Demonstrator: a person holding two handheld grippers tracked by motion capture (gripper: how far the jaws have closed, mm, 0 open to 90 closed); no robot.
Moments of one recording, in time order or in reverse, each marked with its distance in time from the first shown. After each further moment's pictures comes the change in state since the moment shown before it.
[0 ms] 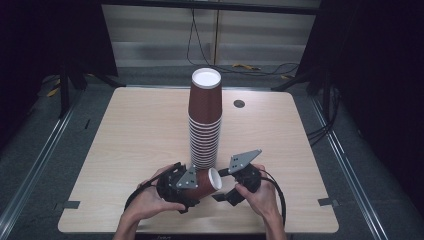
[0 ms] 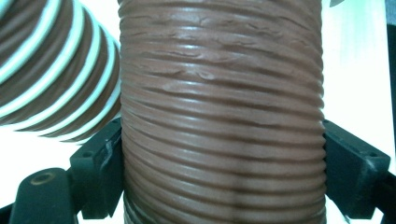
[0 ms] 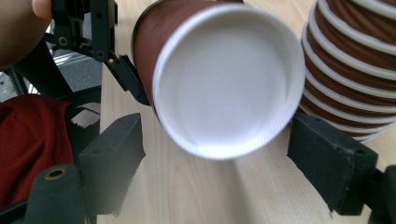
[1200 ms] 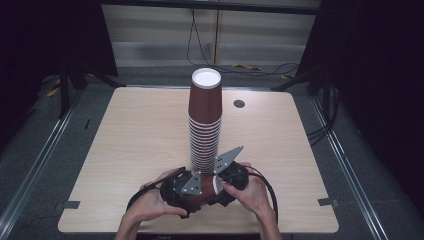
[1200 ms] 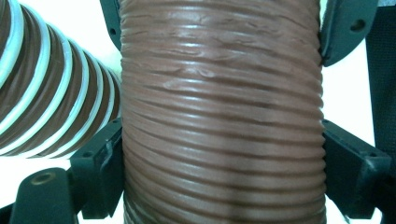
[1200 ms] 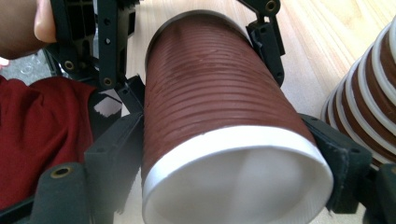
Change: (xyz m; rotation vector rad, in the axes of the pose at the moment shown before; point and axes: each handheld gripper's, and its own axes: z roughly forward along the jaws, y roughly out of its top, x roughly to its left) left arm -0.009 0.005 0.007 0.037 -0.049 0.060; right arm 0.001 0.023 0.024 0.105 0.121 -0.059
